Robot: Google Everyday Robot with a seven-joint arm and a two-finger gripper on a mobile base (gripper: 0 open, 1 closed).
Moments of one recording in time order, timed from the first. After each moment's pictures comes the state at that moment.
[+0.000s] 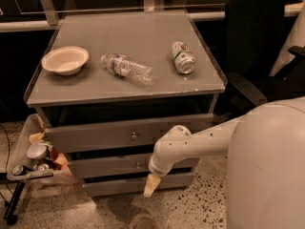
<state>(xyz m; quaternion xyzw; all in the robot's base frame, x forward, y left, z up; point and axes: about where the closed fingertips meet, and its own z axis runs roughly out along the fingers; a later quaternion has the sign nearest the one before) 0.529 -0.021 0.453 -0.58 0.80 0.06 0.13</state>
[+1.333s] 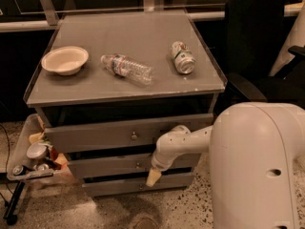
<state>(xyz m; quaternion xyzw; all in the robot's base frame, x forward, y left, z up) 0.574 -0.035 0.399 -0.56 0.82 0.07 0.13</state>
